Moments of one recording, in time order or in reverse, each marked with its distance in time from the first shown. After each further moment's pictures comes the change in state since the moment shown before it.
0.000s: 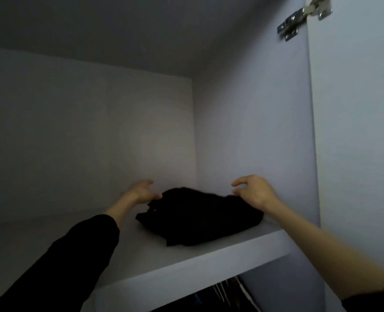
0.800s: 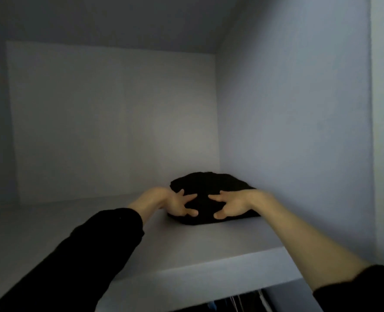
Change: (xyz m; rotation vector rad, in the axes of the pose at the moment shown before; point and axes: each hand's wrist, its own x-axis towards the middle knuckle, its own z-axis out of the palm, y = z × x) left_hand -0.017 0.053 0.050 0.637 -0.528 -0.055; right_hand 0.050 -0.016 0.067 -0.428 -0.820 -0.296
